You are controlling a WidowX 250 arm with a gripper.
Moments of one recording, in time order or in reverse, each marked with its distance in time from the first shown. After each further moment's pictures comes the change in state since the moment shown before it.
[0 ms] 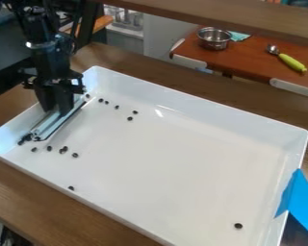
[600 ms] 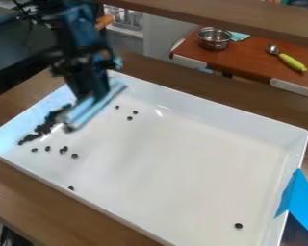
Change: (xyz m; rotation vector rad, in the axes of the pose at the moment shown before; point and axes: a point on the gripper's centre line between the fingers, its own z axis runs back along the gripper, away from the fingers) arm -0.036 -0.095 0.054 -0.246 -0.016 -0.092
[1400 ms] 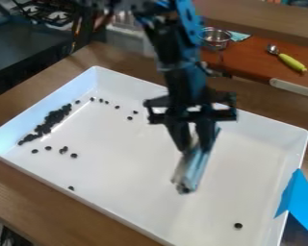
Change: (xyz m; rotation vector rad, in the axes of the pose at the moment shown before) arm -0.024 -0.138 -0.066 -0.019 -0.015 0.014
